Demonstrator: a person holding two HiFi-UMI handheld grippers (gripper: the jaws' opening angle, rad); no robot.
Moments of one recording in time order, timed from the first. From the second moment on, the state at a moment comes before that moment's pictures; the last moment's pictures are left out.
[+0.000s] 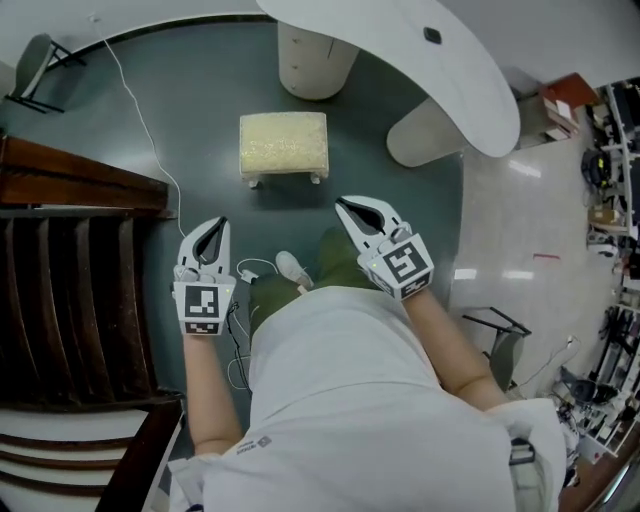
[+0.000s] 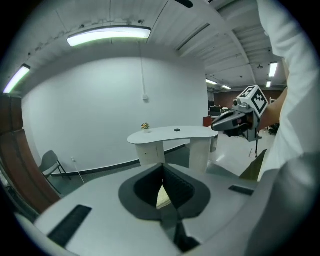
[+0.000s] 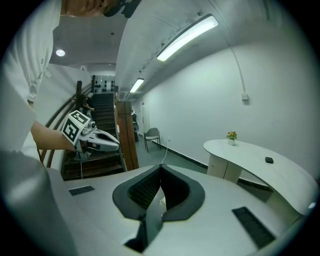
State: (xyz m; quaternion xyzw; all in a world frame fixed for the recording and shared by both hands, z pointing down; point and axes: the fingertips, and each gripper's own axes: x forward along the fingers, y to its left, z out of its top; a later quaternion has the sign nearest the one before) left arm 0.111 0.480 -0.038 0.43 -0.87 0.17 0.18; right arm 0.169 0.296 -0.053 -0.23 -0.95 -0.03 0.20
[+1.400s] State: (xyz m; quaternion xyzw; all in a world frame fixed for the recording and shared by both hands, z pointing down) left arm -0.180 0.429 0.251 0.51 -0.71 0.20 0.45; right arm -0.065 0.197 0.256 -0.11 -0.87 0.03 0.48
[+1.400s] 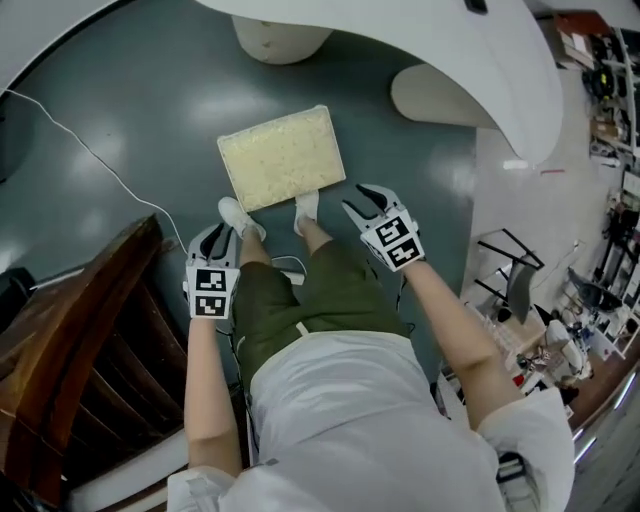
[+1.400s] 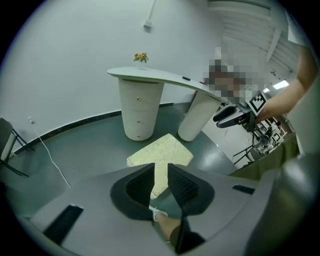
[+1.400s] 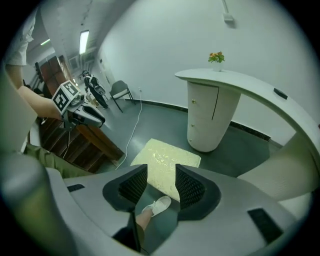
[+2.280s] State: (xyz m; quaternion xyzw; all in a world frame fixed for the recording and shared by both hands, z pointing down) left arm -0.155 0.413 0.503 0.56 -0.57 0.25 0.55; right arm -0.017 0.143 0.512 -0.09 -0.78 0.01 0.62
